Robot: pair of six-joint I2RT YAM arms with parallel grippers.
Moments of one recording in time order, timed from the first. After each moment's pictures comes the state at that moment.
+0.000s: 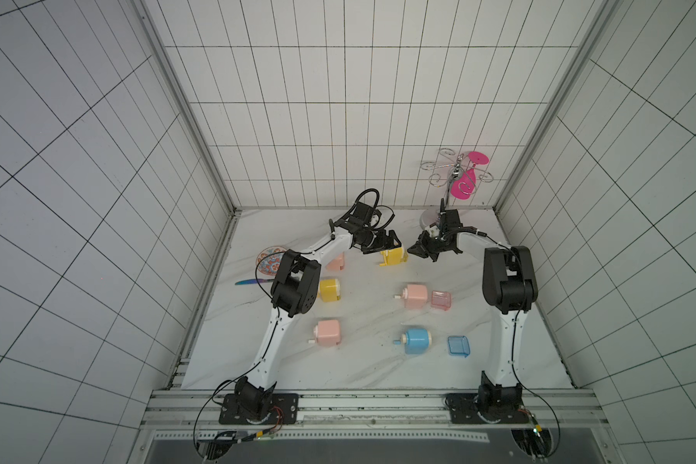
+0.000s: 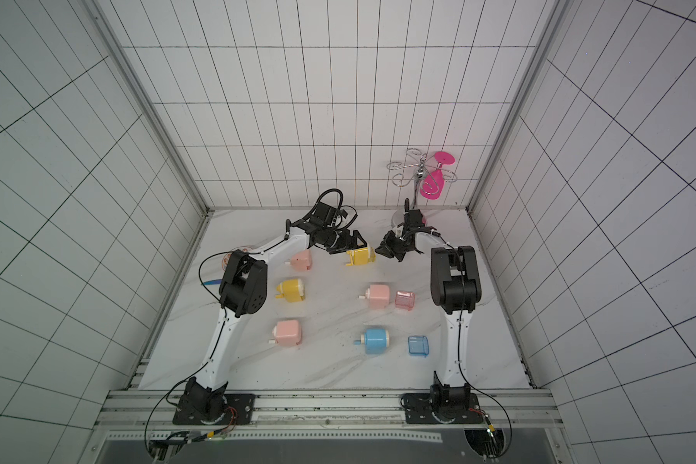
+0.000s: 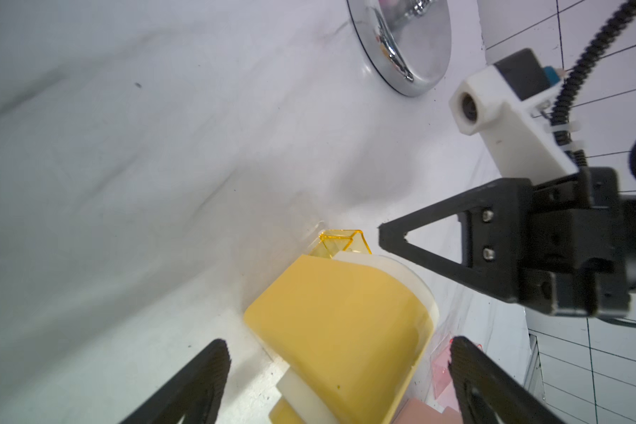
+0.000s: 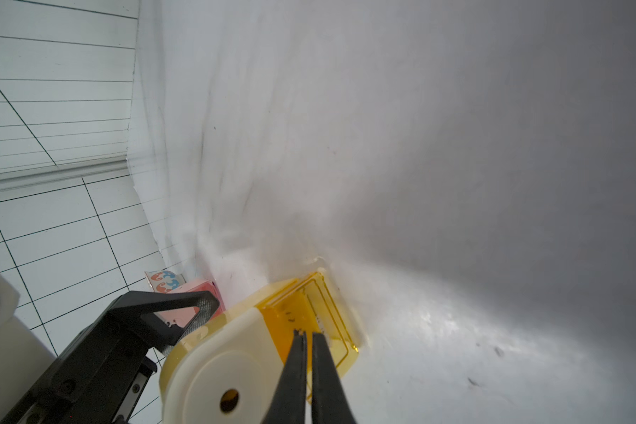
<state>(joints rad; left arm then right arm) -0.52 2.43 2.09 -0.53 0.51 -0.46 0.07 2.17 1.59 -0.45 -0.66 0.70</state>
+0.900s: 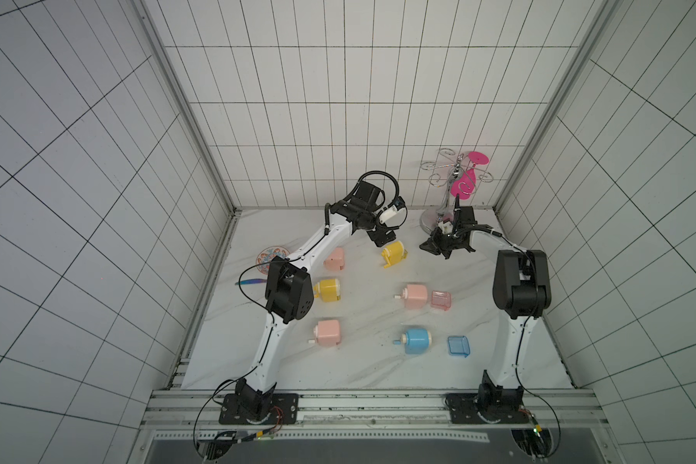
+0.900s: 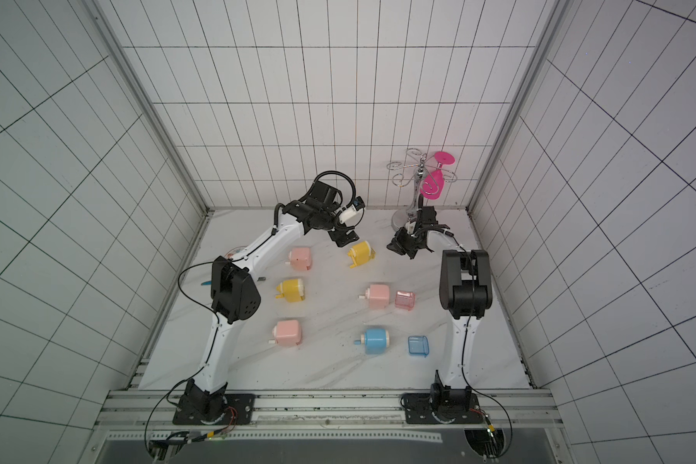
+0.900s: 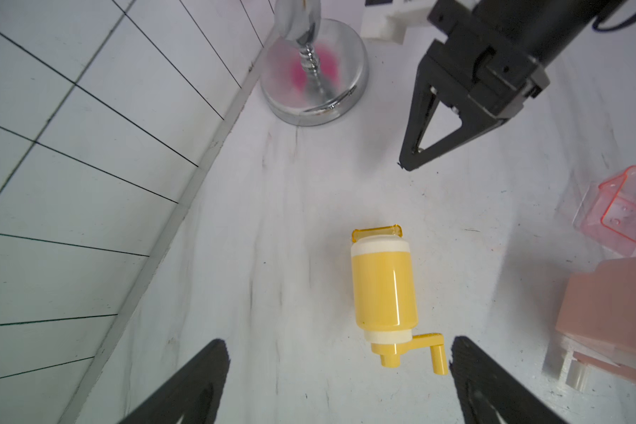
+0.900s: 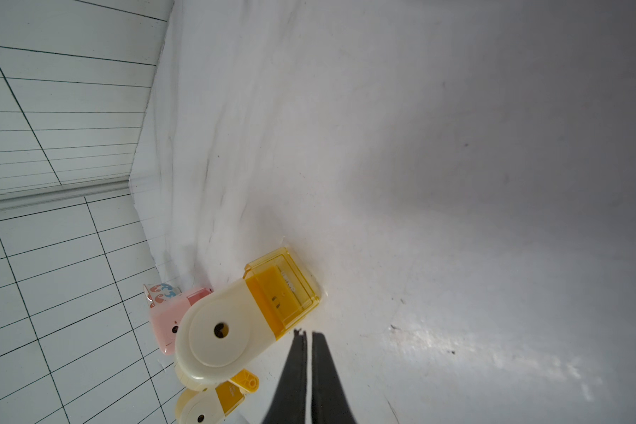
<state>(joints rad) -0.59 2.34 2.30 -0.81 0.26 0.57 0.01 2.11 1.55 -0.49 -0.63 0.64</state>
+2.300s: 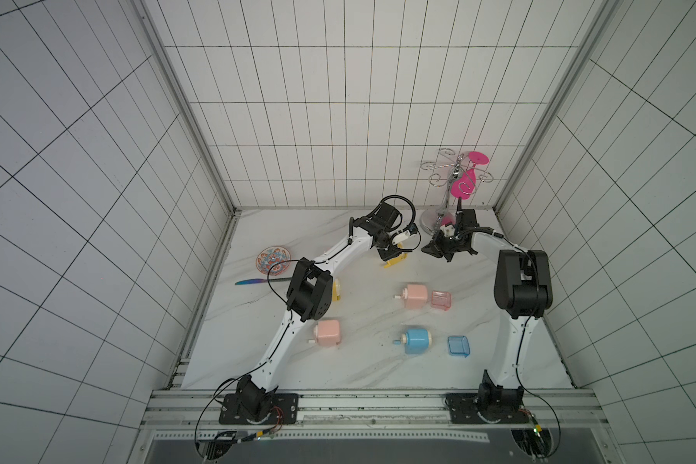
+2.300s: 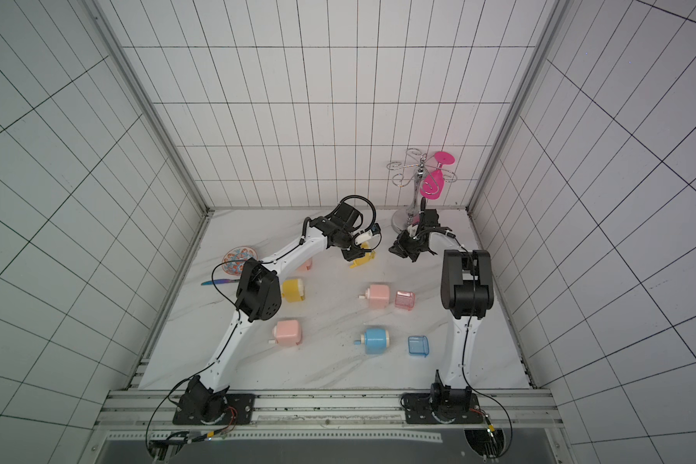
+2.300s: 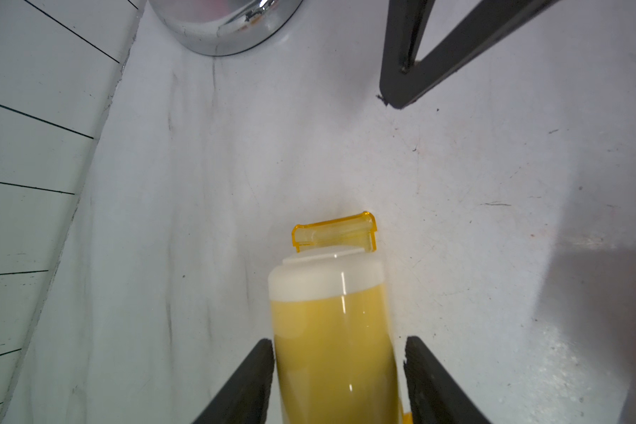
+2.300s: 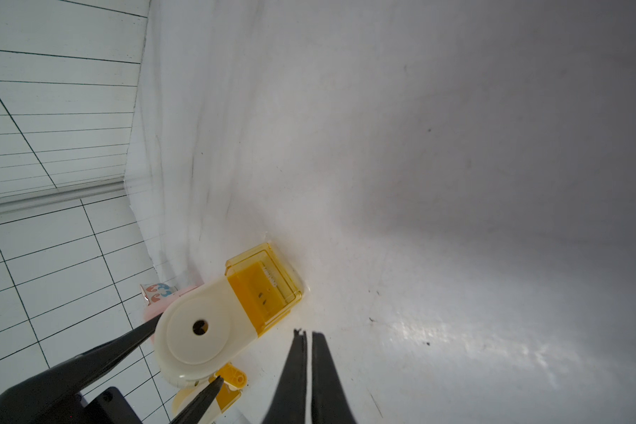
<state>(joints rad) -0.66 2.52 2.38 -0.84 0.16 0.60 -0.01 2.11 1.53 -0.48 -0.64 0.64</state>
